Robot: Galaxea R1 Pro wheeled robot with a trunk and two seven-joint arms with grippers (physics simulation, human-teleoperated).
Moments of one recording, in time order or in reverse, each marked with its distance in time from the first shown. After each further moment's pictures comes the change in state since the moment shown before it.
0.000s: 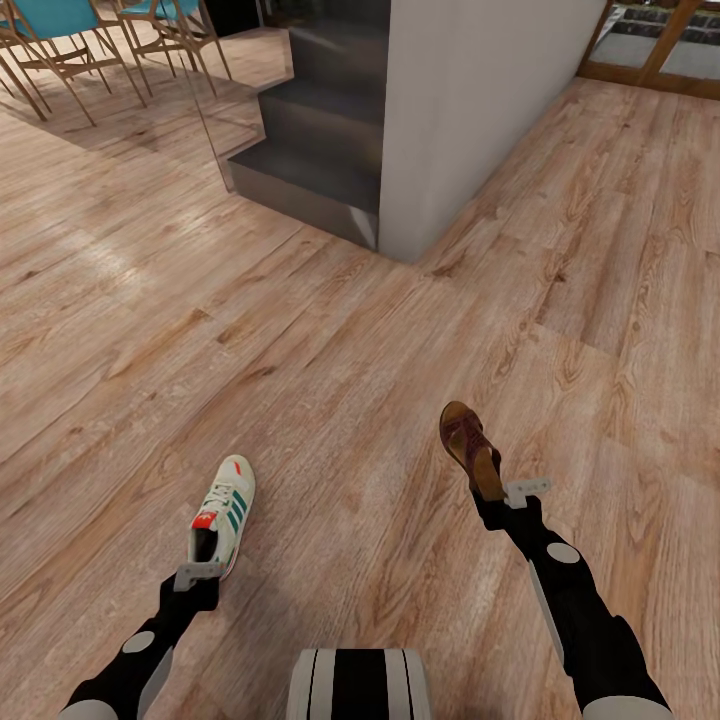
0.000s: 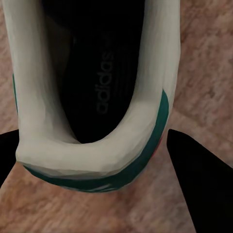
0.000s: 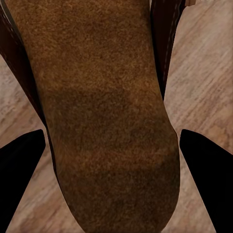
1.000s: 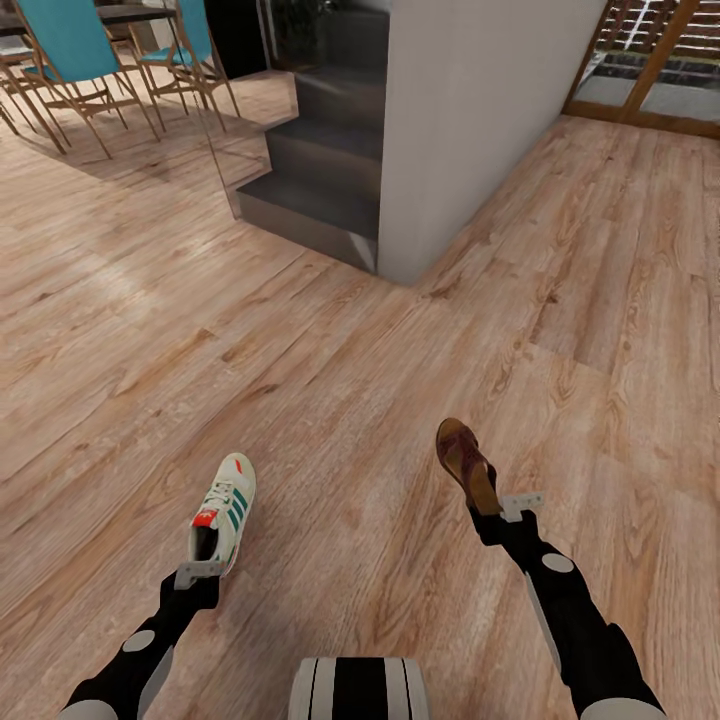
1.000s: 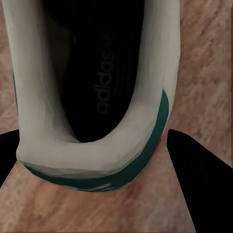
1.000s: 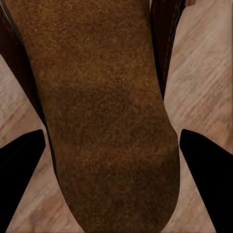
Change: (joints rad) left arm 0.003 -0.001 -0.002 -0.014 -0.004 0.000 -0.002; right arm 0.001 0.000 0.001 0.084 0.002 -0.007 0.001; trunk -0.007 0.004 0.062
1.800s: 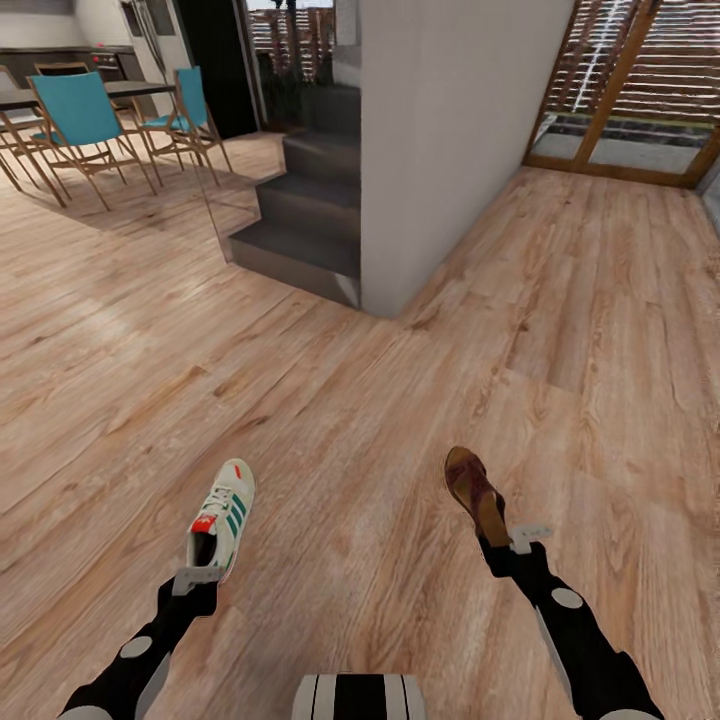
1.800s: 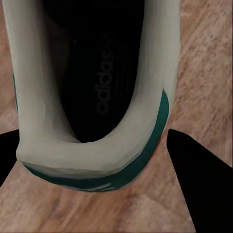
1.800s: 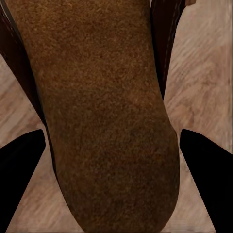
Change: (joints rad) left arm 0.009 0.006 -0.001 0.012 -0.003 0.001 0.001; right arm 0.003 -0.033 -0.052 0.227 0.009 -0.176 -0.008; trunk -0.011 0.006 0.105
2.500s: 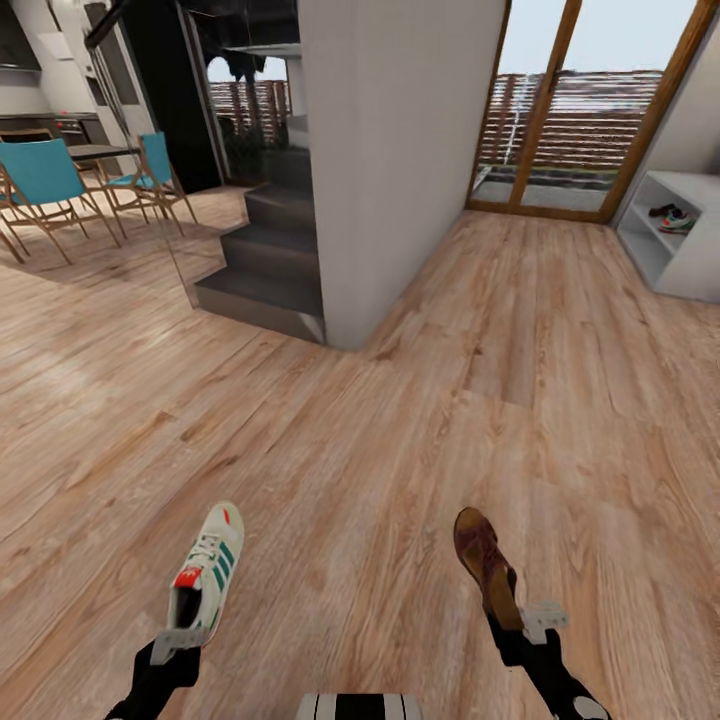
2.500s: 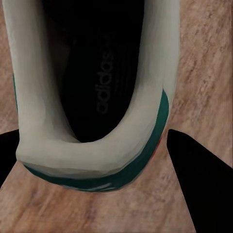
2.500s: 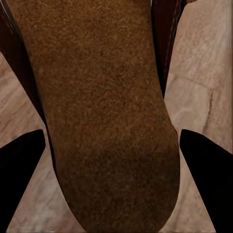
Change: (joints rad) left arm 0.160 0.003 0.027 -0.006 0.004 -0.066 0.001; right arm 0.016 -0.039 -0.119 0.510 0.002 -0.442 0.000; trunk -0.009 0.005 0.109
